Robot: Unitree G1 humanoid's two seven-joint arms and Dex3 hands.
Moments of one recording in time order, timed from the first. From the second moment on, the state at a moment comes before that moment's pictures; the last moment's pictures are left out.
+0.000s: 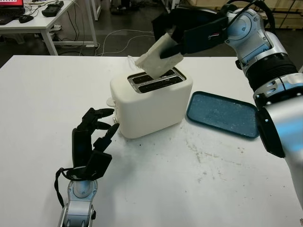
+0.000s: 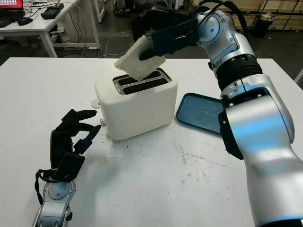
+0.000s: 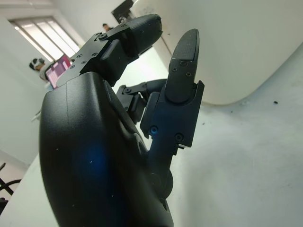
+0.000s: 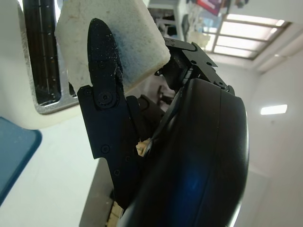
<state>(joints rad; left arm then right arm) 0.10 0.02 -0.01 -0.10 0.27 -0.25 0.23 -1.39 -0.41 0.34 1.13 -0.40 -0.50 0.65</state>
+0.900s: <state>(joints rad) 0.10 0.02 -0.01 -0.10 0.28 -0.25 0.24 -1.39 -0.42 0.45 1.13 -0.56 -0.48 0.63</state>
